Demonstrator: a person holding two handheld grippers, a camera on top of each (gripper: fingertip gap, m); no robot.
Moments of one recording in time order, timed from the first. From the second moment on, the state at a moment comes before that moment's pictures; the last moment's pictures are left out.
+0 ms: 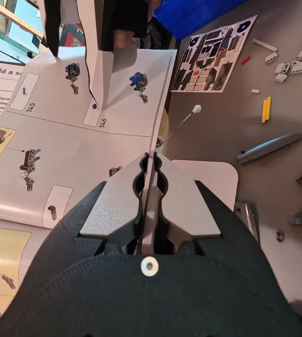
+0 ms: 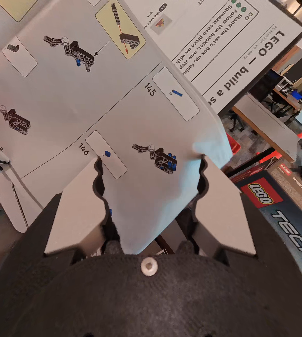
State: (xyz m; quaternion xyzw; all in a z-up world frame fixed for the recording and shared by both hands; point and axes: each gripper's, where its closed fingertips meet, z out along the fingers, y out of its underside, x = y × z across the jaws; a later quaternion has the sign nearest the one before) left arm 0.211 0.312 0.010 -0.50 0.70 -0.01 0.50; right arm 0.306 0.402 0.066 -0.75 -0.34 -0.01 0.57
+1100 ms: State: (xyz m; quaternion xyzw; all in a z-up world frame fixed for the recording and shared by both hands) left arm 0.222 0.313 0.055 -0.44 0.66 0.09 0.60; right arm 0.313 0.375 0.090 -0.73 -0.35 -0.16 0.56
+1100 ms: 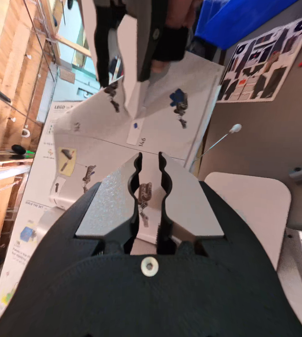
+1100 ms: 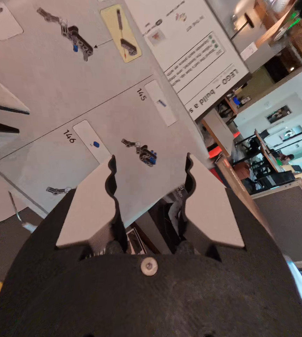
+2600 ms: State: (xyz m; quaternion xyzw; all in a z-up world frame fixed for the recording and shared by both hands) left arm 0.217 0.311 0.068 -0.48 0.62 -0.04 0.62; right arm 0.197 0.313 0.125 -0.71 -0.43 0.14 0.54
